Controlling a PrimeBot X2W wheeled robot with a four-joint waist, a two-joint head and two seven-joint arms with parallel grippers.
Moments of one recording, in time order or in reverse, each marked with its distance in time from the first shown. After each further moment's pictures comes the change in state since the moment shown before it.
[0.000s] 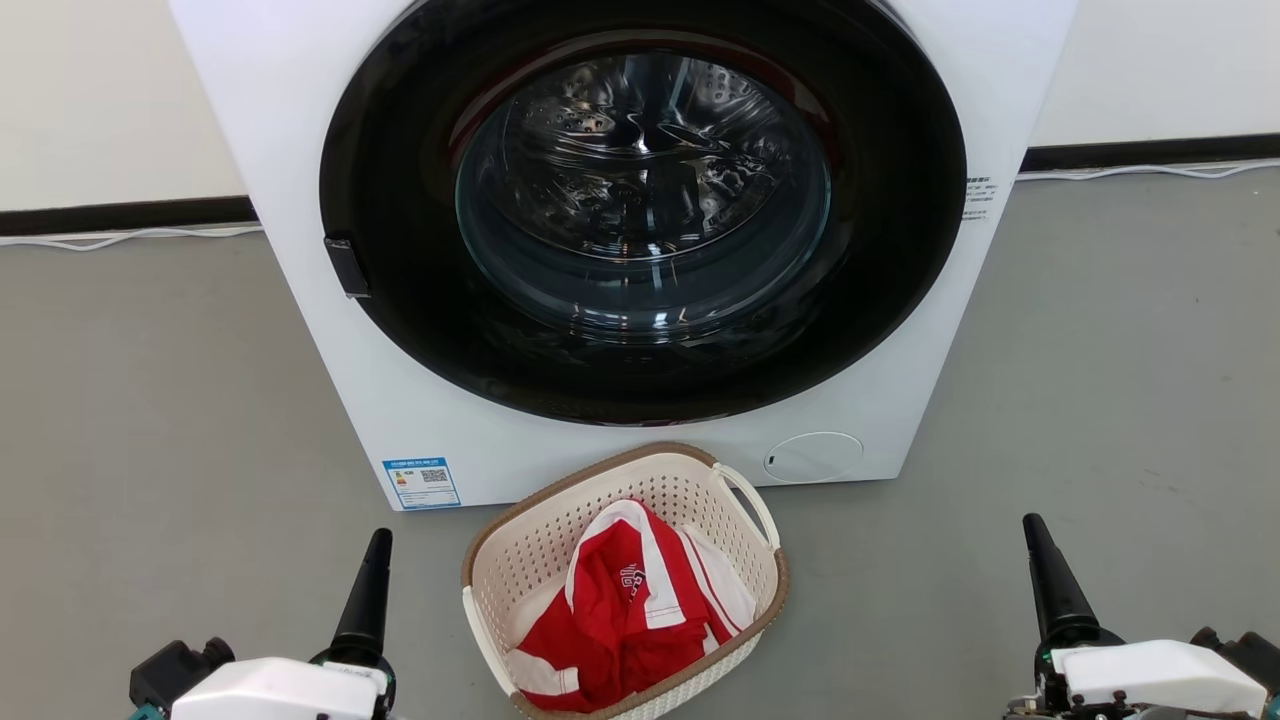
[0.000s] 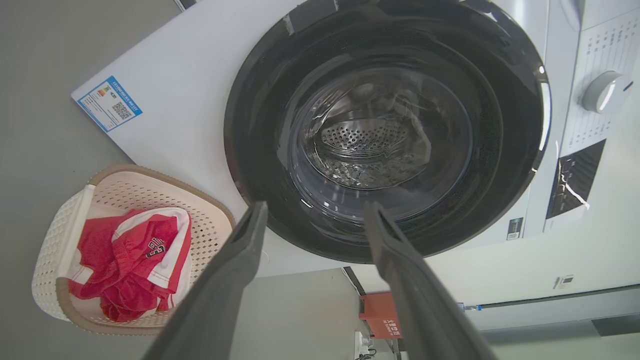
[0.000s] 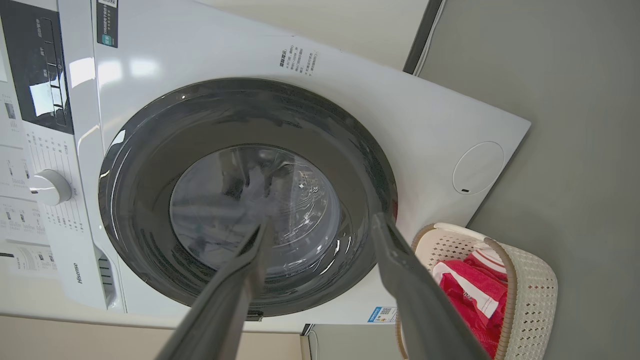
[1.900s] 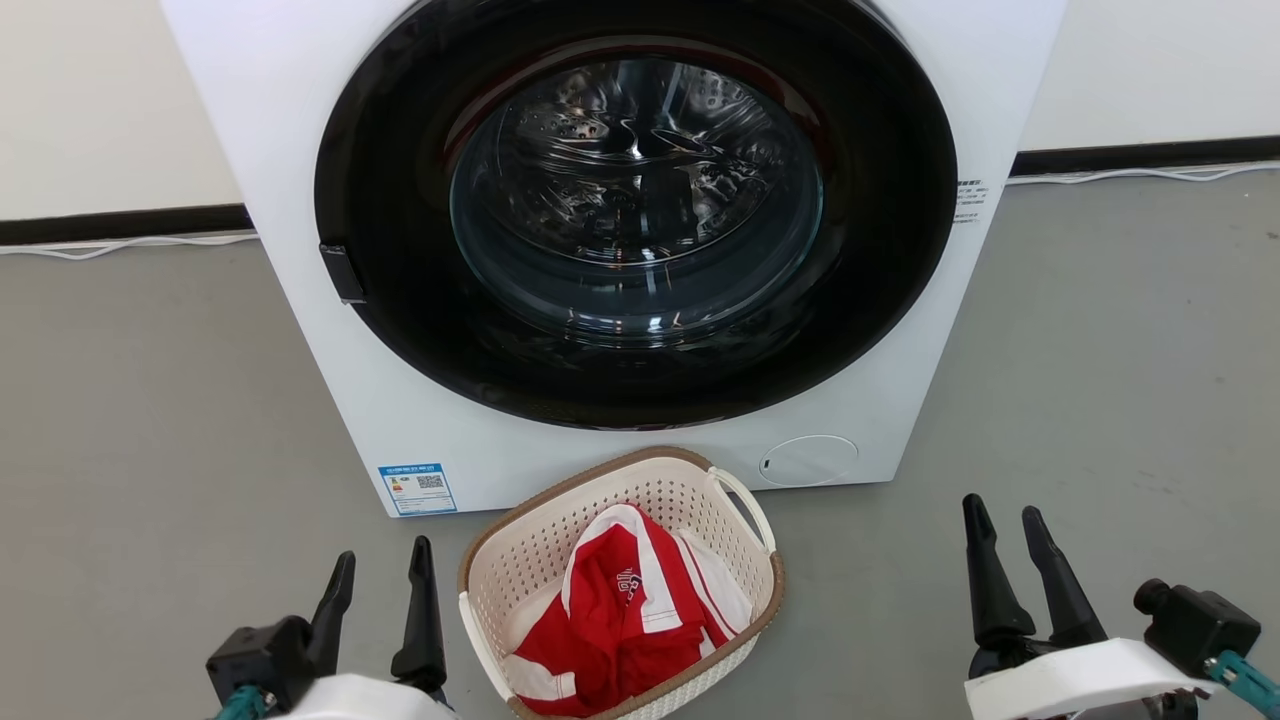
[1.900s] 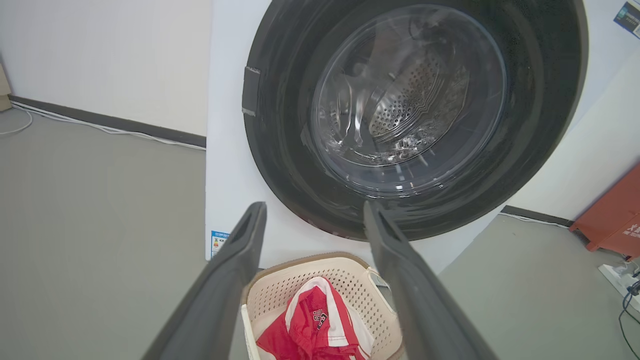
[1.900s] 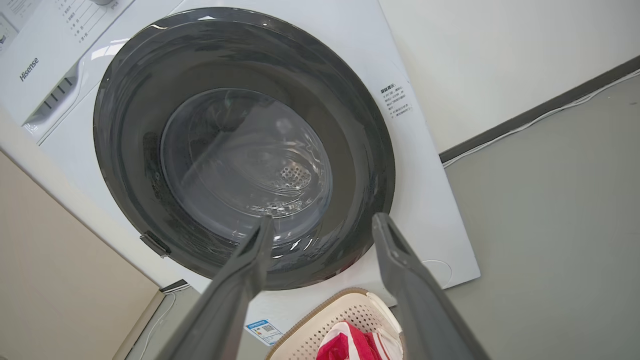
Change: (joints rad) left arm 0.070 0.072 -0.176 -0.169 0.785 0.213 -0.157; right arm 0.025 -0.005 0.079 -0.094 -0.737 0.001 -0.158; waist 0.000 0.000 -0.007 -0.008
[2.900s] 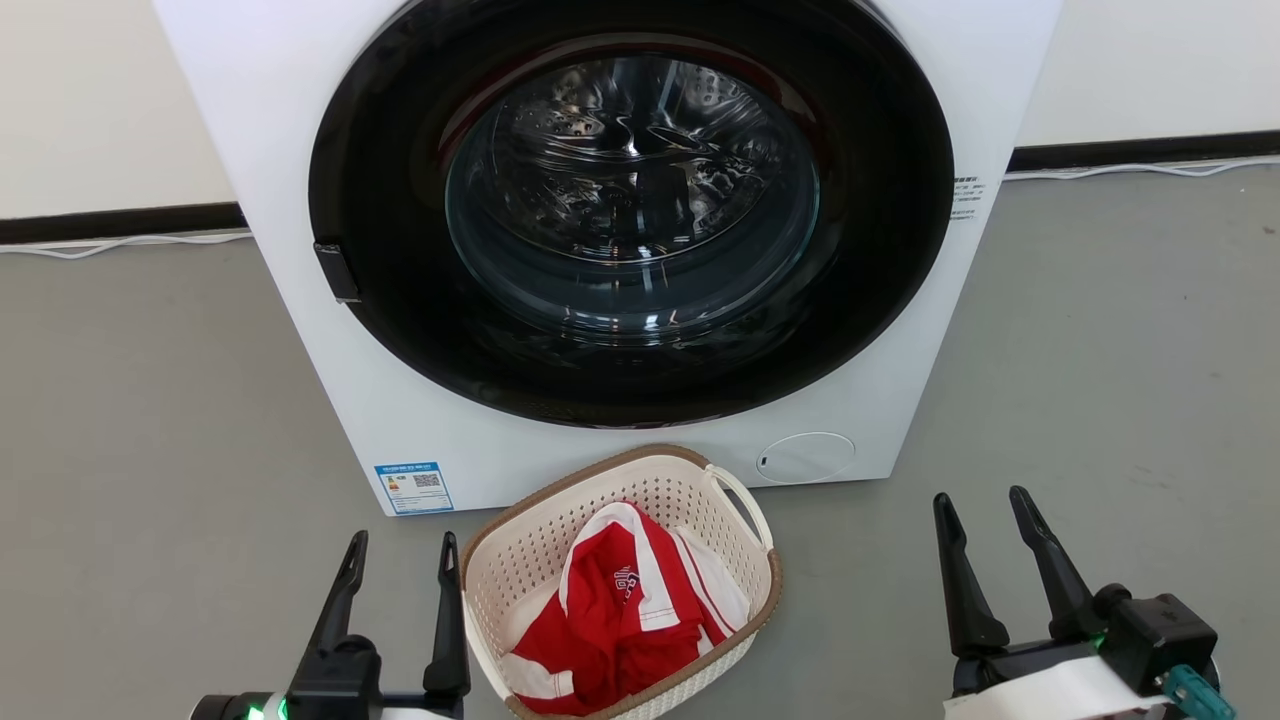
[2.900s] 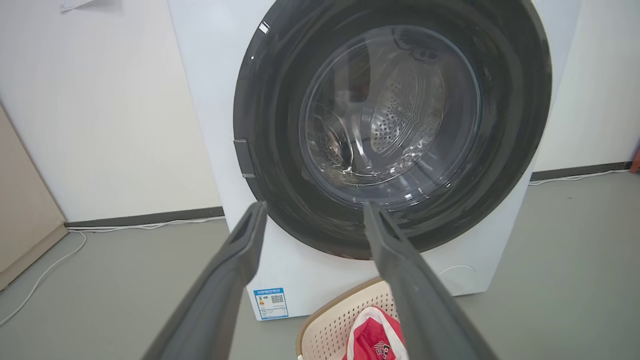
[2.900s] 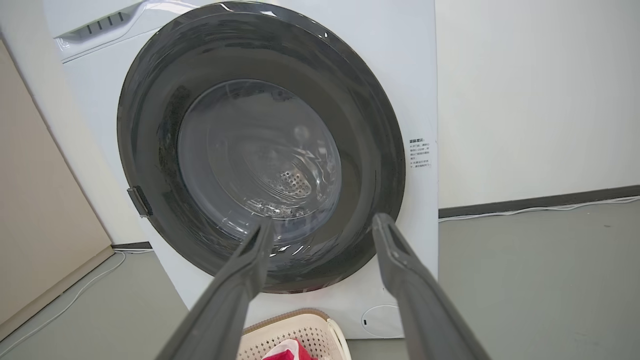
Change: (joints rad) left arm 0.034 0.009 -0.051 -0.057 0.360 0.060 -0.093; right arm 0.018 -0.004 0.025 -0.050 -0.359 0.000 -0.090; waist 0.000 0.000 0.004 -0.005
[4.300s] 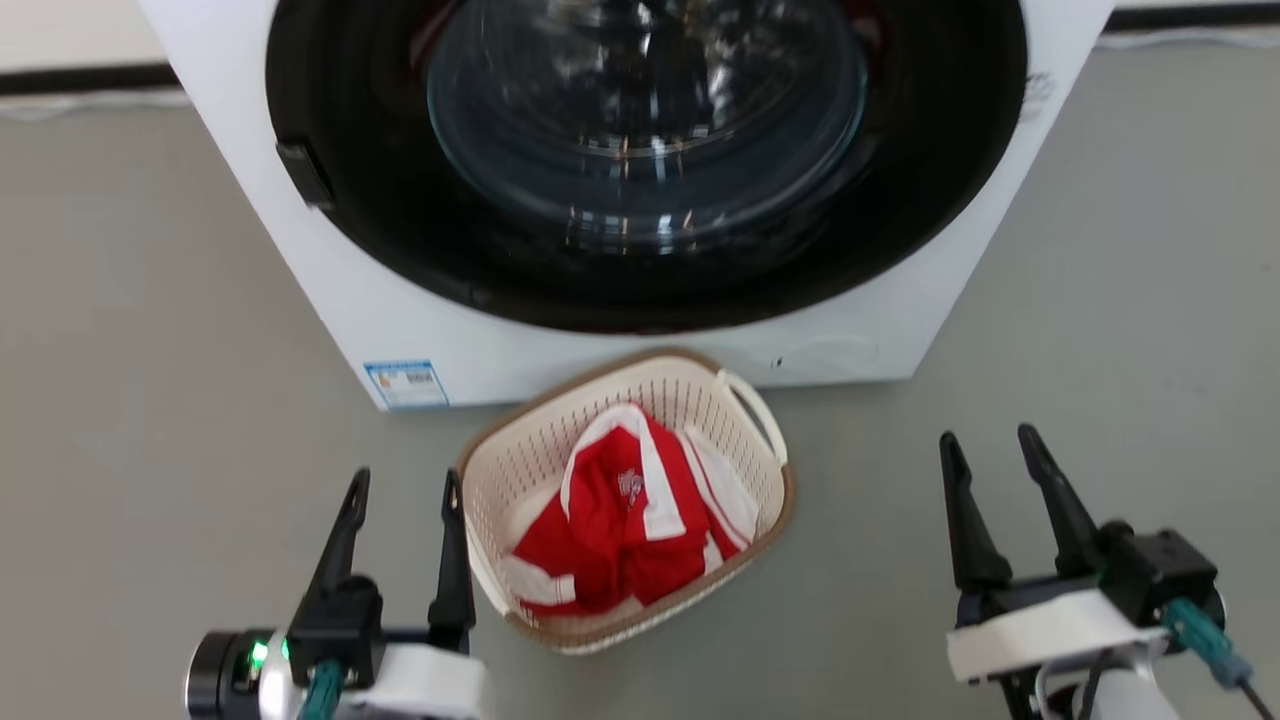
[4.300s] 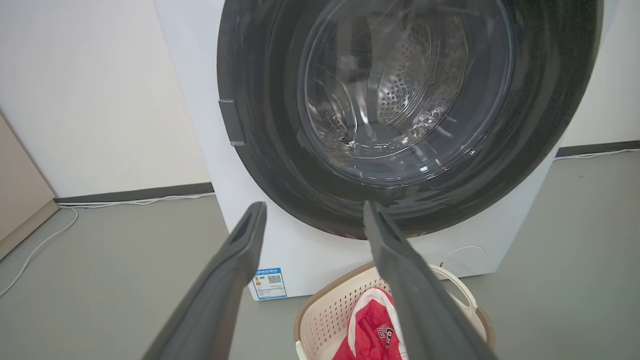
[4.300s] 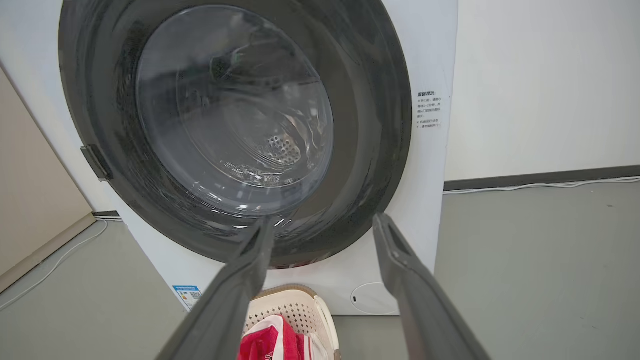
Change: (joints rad) left arm -0.079 -0.036 0.032 0.030 0.036 -0.029 -0.009; right arm -0.099 -0.001 -0.021 0.053 -0.039 0.000 -0.011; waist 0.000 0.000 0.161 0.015
